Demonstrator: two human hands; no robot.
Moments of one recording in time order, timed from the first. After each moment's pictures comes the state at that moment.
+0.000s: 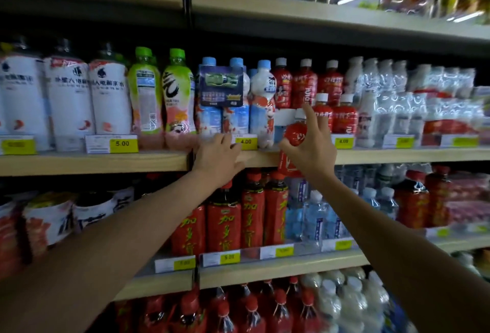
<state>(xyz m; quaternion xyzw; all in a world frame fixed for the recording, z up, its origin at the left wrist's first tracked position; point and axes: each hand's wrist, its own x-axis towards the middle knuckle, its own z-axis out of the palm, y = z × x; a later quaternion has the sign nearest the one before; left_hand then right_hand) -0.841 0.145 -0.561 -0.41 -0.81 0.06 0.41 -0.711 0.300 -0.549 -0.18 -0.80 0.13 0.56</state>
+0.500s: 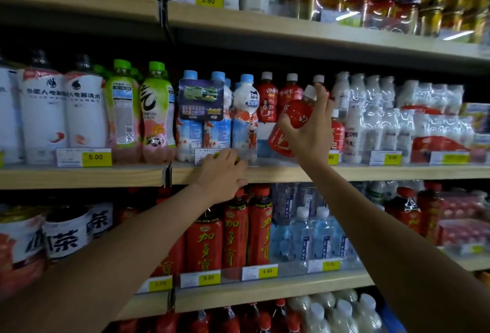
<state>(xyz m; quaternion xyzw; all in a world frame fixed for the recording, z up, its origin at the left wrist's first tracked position) -0.824 0.191 -0.557 -0.47 -0.80 0.03 0.38 -0.704 0.336 -0.493 -0.11 -0.72 0.20 0.66</state>
